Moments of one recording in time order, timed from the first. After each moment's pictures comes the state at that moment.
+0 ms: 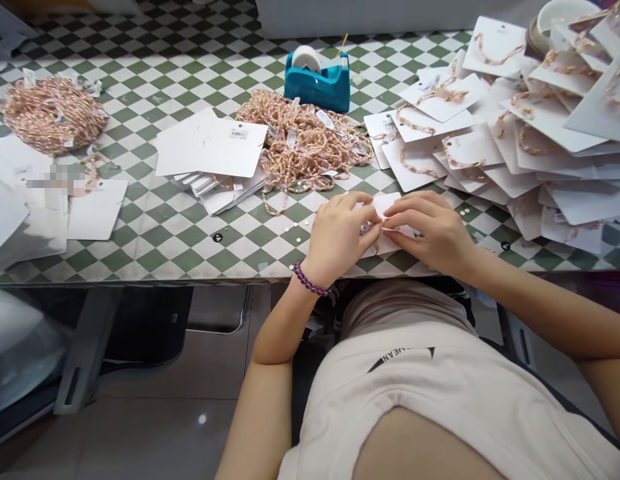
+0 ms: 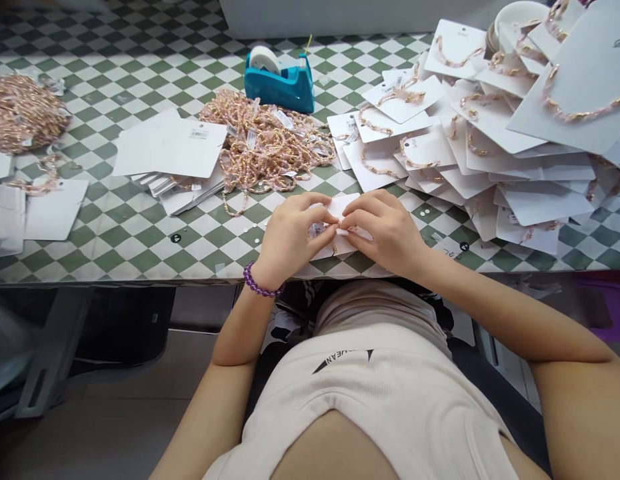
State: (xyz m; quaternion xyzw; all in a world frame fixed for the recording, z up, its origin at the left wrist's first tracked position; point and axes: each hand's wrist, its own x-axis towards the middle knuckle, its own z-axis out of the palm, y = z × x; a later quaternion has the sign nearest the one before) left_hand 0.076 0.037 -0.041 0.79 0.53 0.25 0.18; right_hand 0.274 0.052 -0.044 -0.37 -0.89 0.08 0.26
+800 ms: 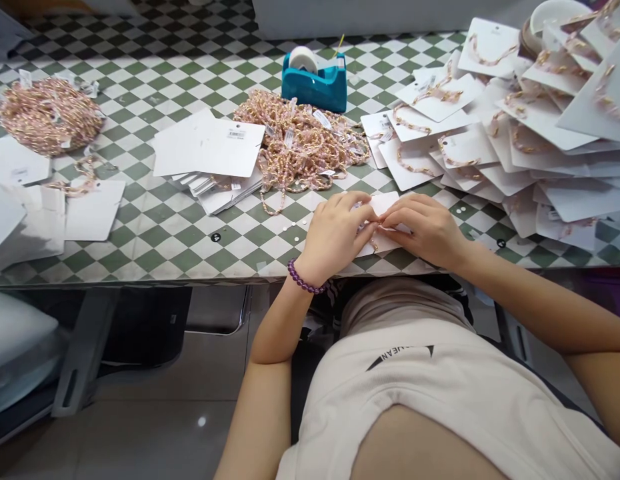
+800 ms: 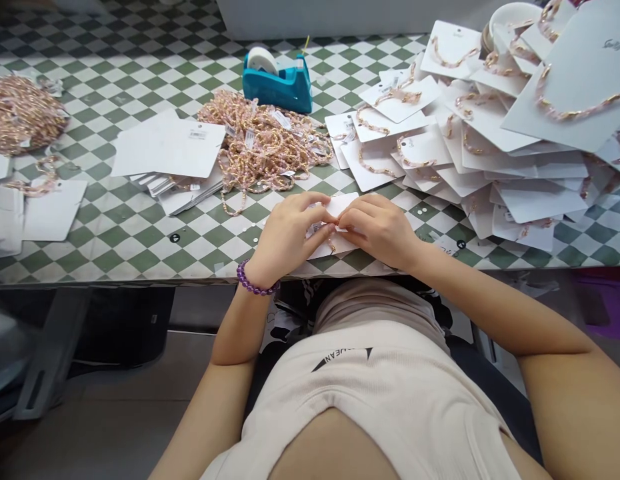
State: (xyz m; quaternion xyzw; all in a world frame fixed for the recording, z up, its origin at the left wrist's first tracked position) left_hand 0.069 0.038 -0.040 0.82 0.50 0.21 0.18; right_hand 0.274 0.060 -0.054 -0.32 -0.90 0.07 0.28
